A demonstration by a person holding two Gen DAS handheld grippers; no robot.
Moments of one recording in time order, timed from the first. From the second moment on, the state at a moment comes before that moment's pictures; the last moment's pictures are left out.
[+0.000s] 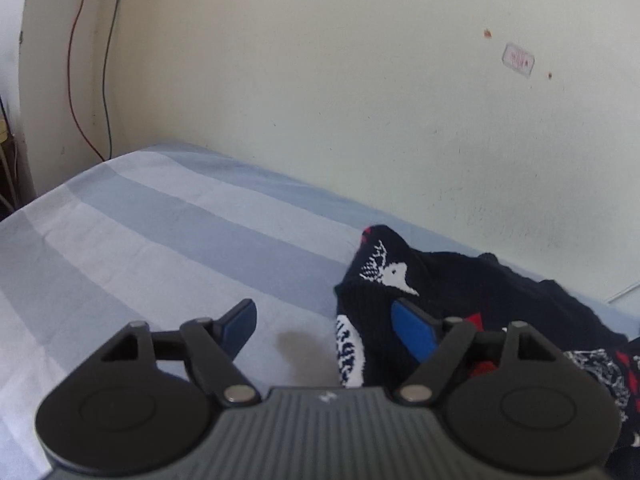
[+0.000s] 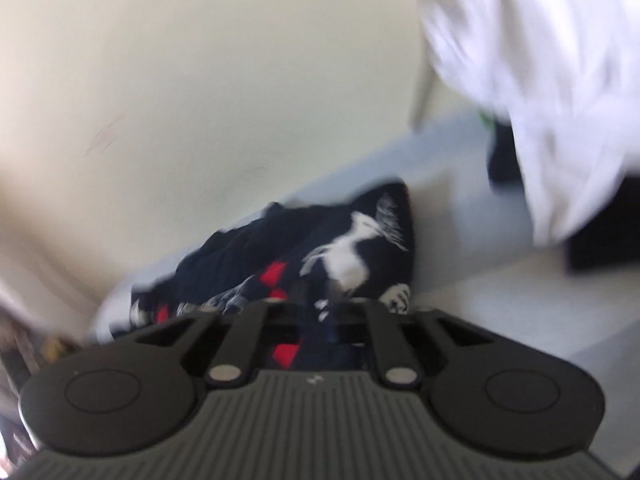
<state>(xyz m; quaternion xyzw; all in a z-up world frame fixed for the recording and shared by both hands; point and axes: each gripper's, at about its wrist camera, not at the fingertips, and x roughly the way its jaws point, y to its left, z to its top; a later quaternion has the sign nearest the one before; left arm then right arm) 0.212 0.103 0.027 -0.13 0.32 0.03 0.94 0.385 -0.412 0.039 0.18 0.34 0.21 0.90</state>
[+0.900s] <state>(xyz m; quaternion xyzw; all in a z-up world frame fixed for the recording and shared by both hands) -0.092 0.142 0.042 0.02 0.43 -0.04 0.90 0.149 -0.464 0.007 0.05 0.41 0.39 0.82</state>
